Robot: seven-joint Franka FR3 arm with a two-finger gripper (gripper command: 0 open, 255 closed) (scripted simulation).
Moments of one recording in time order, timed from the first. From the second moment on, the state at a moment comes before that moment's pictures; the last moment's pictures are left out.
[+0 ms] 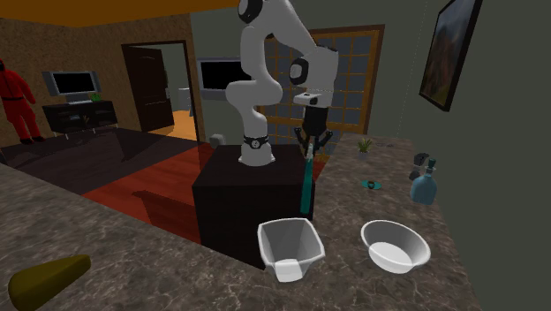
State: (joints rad) arm 0.08 -0.45 0.63 -2.78 0.20 2.39 0.67
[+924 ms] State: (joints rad) arm 0.12 -0.60 0.55 -2.68 0.21 2.14 0.62
